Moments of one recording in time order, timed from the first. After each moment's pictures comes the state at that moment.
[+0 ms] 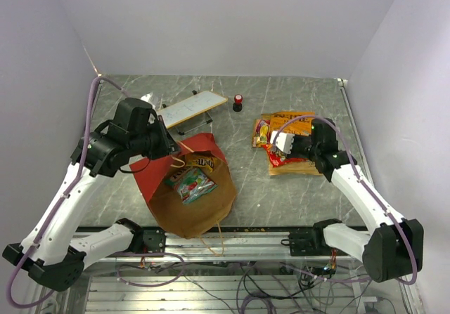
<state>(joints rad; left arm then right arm) -0.52 1.03 1.38 -1.06 0.08 -0.75 0.21 1.10 0.76 -0.32 -0.35 -1.20</state>
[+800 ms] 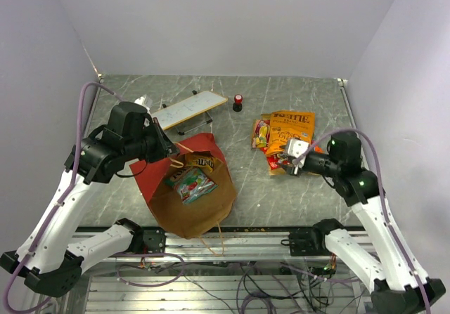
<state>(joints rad) -0.52 0.98 1.36 -1.07 0.07 -0.82 0.28 0.77 0.84 -0.61 -0.68 -0.93</state>
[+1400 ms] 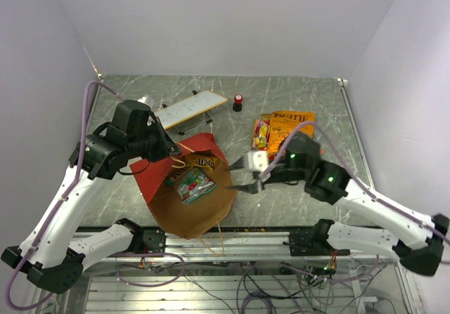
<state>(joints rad) -0.52 1.01 1.36 -1.07 0.08 -0.85 0.90 0.92 0.94 -0.24 -0.68 -0.46</state>
